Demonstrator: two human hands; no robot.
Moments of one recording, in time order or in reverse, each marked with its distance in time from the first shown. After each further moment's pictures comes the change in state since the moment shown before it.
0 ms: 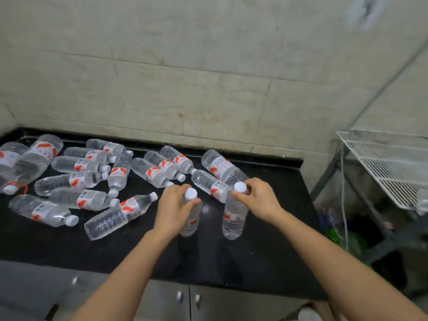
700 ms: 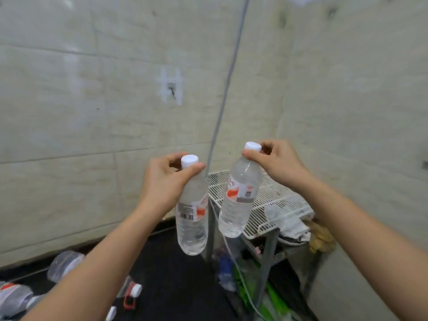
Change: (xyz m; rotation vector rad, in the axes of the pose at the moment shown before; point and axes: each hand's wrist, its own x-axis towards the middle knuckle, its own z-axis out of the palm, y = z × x) left_hand 0.111 0.361 0.085 -0.769 -0.250 0.293; right_hand -0.053 0.088 -0.358 0.108 0.684 0.089
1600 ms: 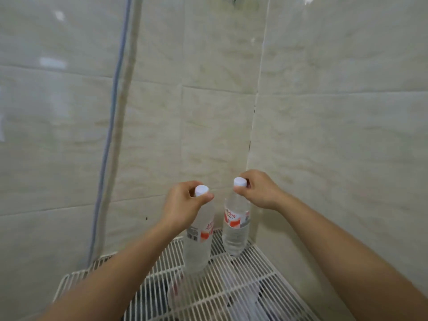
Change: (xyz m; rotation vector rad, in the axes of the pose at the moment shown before) left_hand 0.307 -0.107 0.433 0.271 -0.066 -0.046; right_hand 0.394 0.355 -0.124 -0.357 -0.313 -0.075
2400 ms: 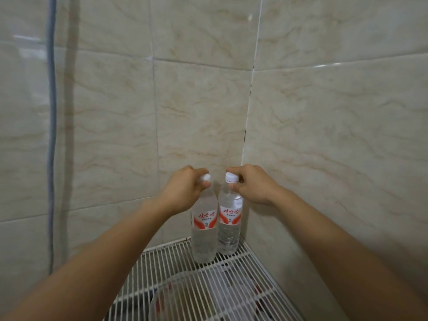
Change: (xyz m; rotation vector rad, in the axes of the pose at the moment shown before) left_hand 0.090 -0.013 0.045 0.591 -0.256 0.233; right_hand 0.054 0.046 0.013 -0.052 -0.075 -0.066
